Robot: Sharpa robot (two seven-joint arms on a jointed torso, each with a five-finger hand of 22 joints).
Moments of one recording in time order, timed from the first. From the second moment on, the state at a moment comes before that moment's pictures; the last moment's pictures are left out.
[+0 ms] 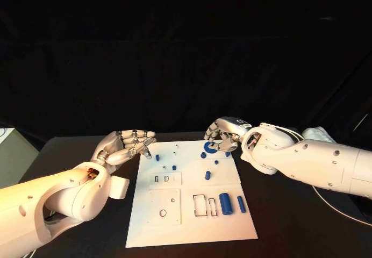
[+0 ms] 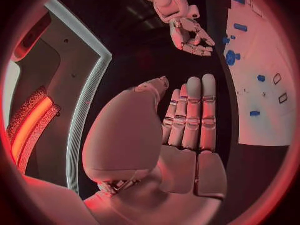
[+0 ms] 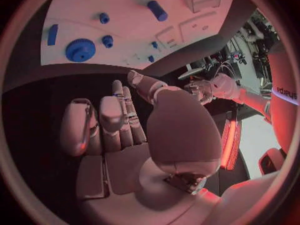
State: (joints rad) left arm 1.15 -1.00 -0.01 1.75 -0.13 -0.42 0.44; left_hand 1.50 -0.21 0.42 0.26 0.15 0.90 0.19 0.22 0.19 1.16 0.13 0.07 0.08 1.08 0.06 0.77 0.73 0.17 0.93 0.15 0.86 0.56; right arm 1.35 -0.73 -0.16 1.37 -1.42 -0.38 -0.04; right_hand 1.28 -0.23 0.60 -0.03 0.06 1.04 0.15 0.17 0.27 1.22 0.08 0.06 0.09 1.46 0.00 1.13 1.03 0.08 1.45 0.09 1.34 1.23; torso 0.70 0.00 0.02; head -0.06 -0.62
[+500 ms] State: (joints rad) left arm 1.17 -1.01 -0.01 1.78 -0.14 -0.40 0.43; left_hand 1.49 -0.22 0.42 0.26 0.15 0.90 0.19 0.22 0.20 1.16 0.13 0.07 0.08 1.08 0.06 0.78 0.73 0.17 0.92 0.16 0.88 0.57; right arm 1.34 -0.66 -0.16 1.30 -1.55 -0.33 -0.11; right_hand 1.28 -0.24 0.60 -0.03 0.06 1.04 0.15 0.17 0.29 1.19 0.09 0.06 0.09 1.46 0.00 1.22 1.11 0.07 1.46 0.10 1.40 1.31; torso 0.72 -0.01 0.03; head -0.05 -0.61
